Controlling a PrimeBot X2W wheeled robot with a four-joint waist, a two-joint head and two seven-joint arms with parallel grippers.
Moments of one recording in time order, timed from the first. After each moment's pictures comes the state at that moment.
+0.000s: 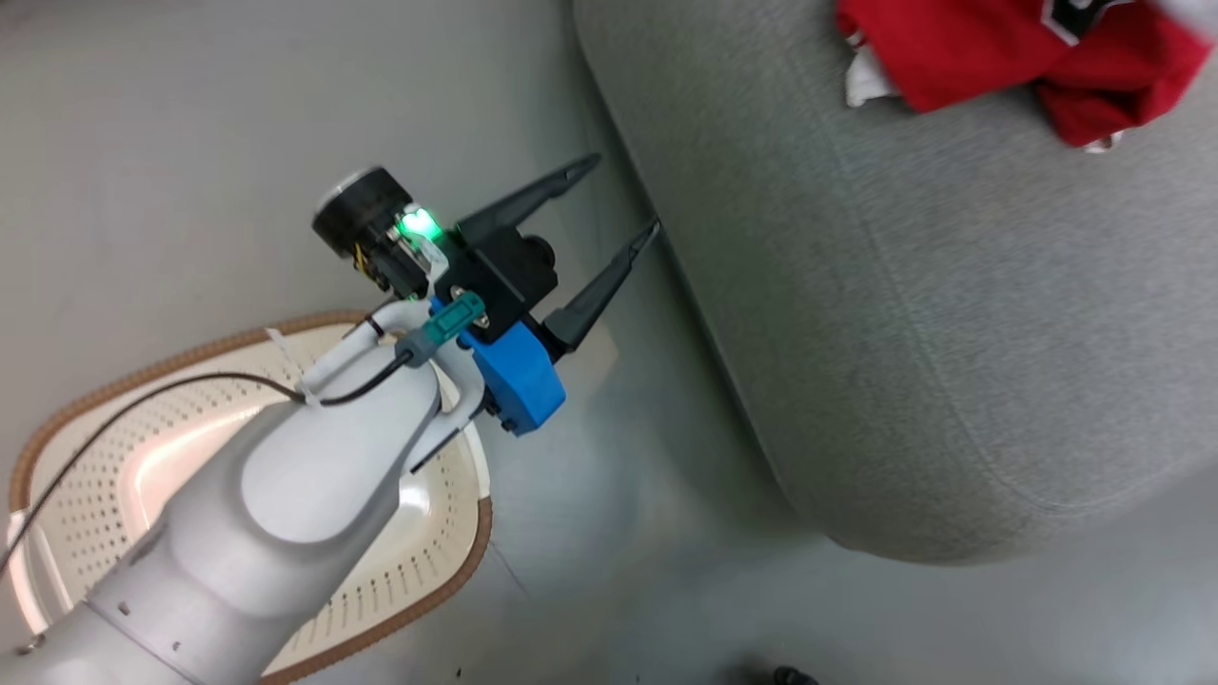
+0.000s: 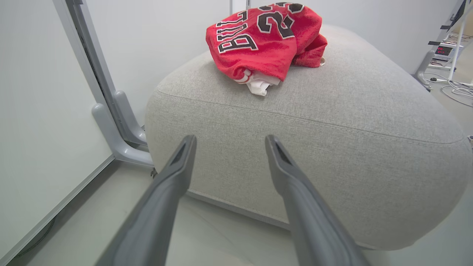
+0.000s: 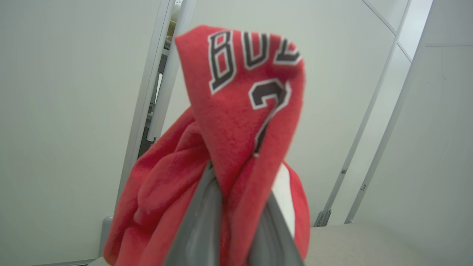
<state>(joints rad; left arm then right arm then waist) -0.96 0.26 -0.91 0.49 -0.35 -0.12 -0.21 -0.89 -0.31 -0.18 0.30 0.10 0.13 -0.26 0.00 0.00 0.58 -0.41</state>
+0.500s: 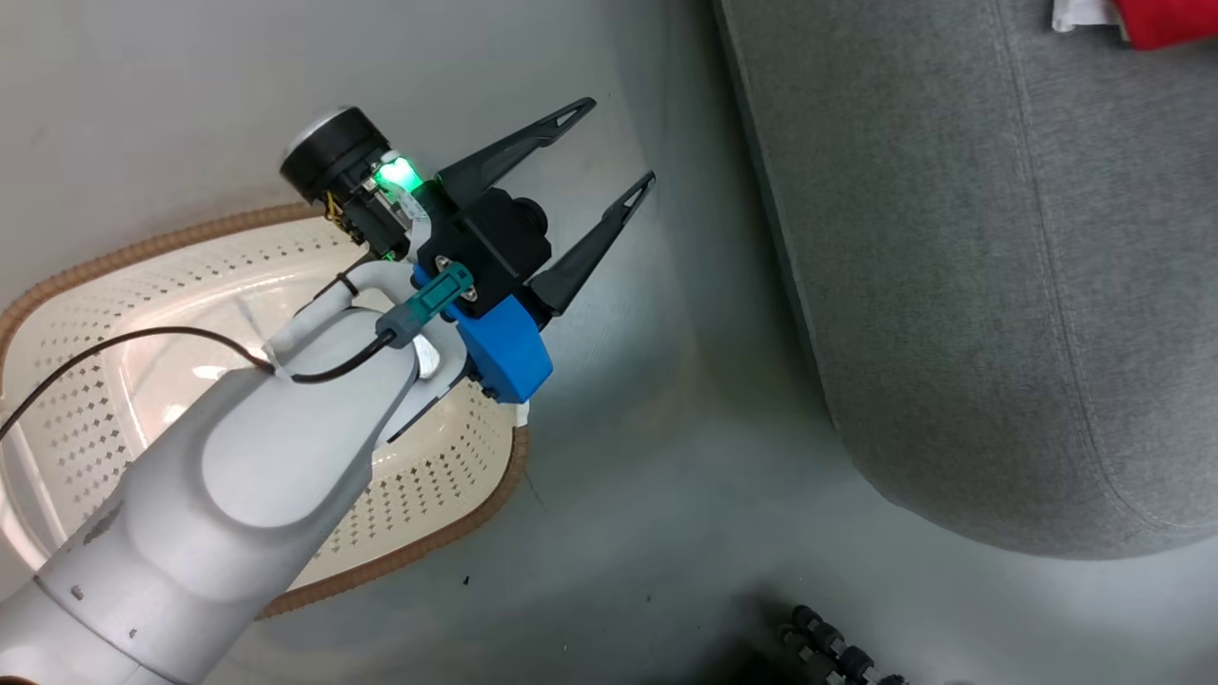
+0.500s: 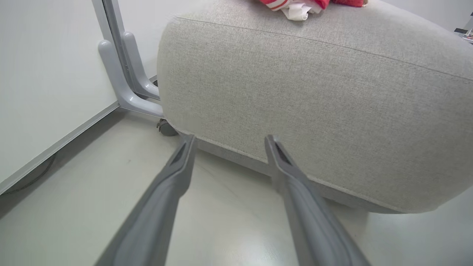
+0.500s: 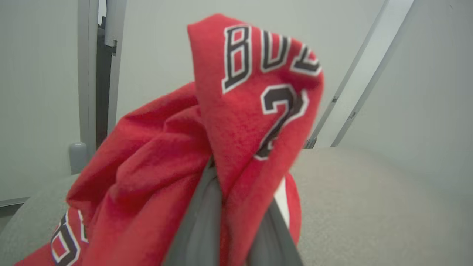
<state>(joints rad) -1.02 0.32 -0.92 0.39 -0.32 -0.10 -0.17 -0.98 -0.39 -0.38 0.53 0.09 0.13 -0.26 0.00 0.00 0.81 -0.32</state>
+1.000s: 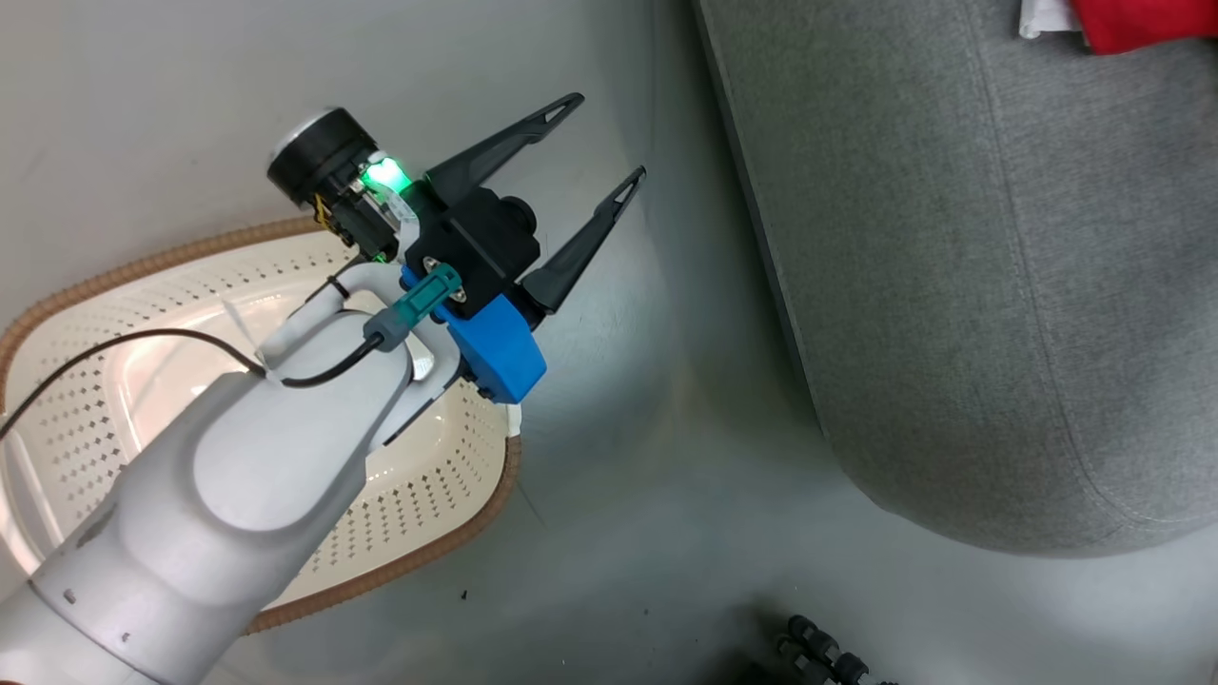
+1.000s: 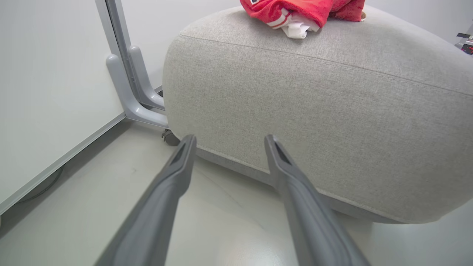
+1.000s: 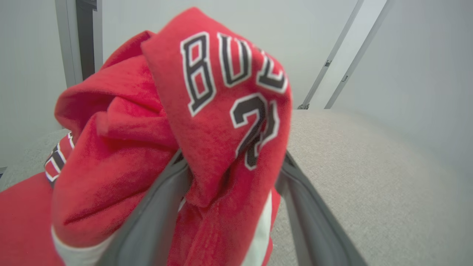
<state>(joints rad) -1.02 0.35 -0.92 0.36 -0.33 -0.08 -0.17 -0.91 -0.31 -0.43 0.60 0.03 0.13 -0.26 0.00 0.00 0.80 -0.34</state>
